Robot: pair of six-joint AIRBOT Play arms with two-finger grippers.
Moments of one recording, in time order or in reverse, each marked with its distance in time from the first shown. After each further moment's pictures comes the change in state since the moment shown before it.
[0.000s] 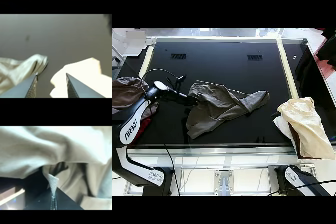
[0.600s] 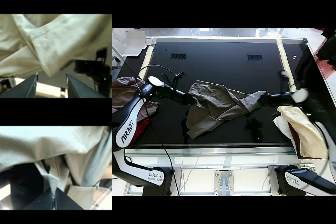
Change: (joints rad) left arm 0.024 0.043 0.036 -0.010 -0.131 -0.021; right arm 0.491 -0.246 -0.879 0.204 -0.808 -0.126
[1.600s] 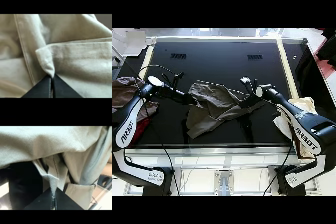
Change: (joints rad) left arm 0.000 0.003 0.000 -0.001 -0.017 -0.008; right arm 0.192 -0.411 0.307 -0.301 0.055 -0.072
